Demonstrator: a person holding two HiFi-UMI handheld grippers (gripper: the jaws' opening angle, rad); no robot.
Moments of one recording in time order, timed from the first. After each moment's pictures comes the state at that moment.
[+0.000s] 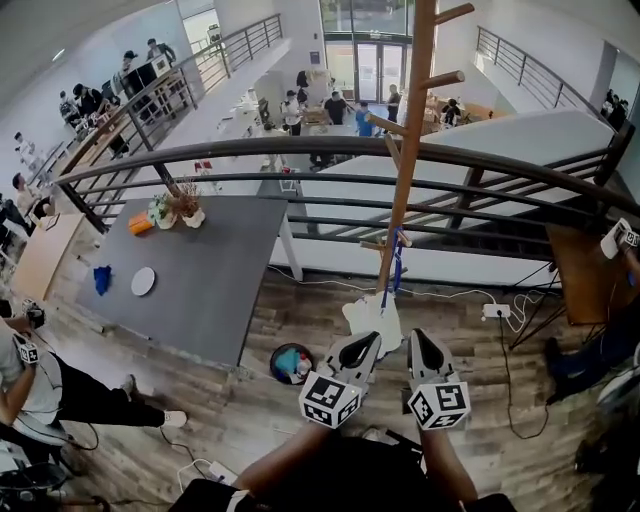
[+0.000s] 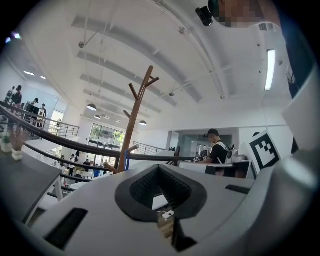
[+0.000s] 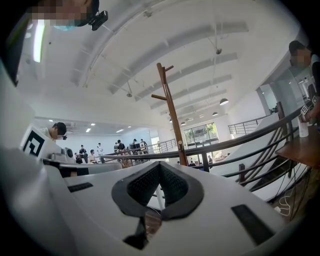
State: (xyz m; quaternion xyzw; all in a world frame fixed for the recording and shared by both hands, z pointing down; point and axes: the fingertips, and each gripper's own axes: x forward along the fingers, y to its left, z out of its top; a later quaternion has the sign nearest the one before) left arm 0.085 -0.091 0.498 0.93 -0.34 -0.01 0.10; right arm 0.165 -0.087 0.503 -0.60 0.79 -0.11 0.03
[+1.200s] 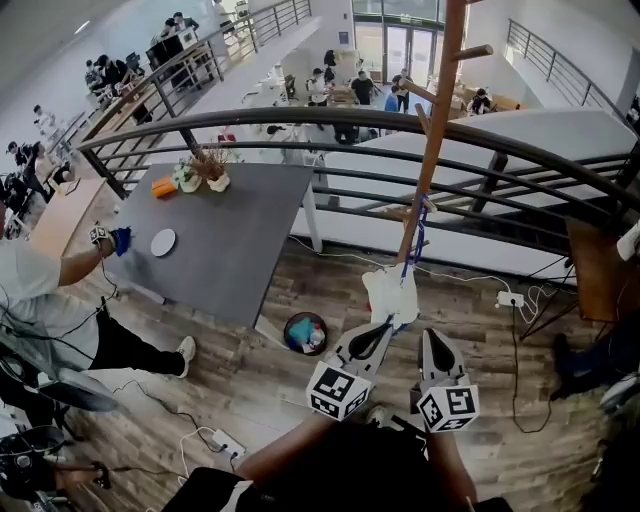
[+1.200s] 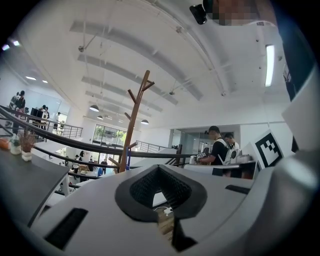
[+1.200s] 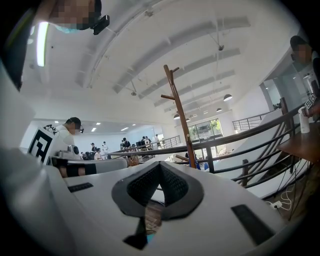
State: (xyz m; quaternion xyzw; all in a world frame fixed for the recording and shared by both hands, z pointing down) left arm 0.066 -0.033 0.502 0.93 -0.36 0.01 0.10; right arm 0.145 -0.019 0.513 -0.58 0.81 -0.13 0.02
